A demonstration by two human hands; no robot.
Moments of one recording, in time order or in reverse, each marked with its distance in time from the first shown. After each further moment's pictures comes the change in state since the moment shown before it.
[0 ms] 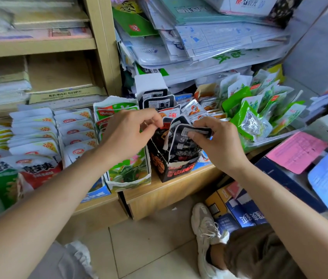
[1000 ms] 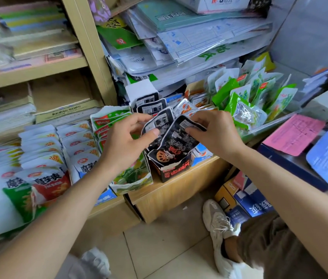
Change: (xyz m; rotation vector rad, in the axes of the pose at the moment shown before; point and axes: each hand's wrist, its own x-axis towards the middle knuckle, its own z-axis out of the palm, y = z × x) left_hand -0.018 0.024 0.001 -0.345 -0.002 -0.302; right_hand 0.004 0.011 -0.011 -0.118 0.070 -0.052
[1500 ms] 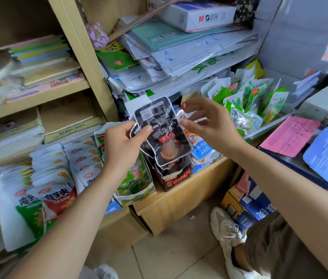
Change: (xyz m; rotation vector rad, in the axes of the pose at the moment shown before) left_hand 0.014 0.011 0.002 -0.080 0.202 0.018; right_hand 0.011 -0.013 -0.018 0.408 0.010 0.100
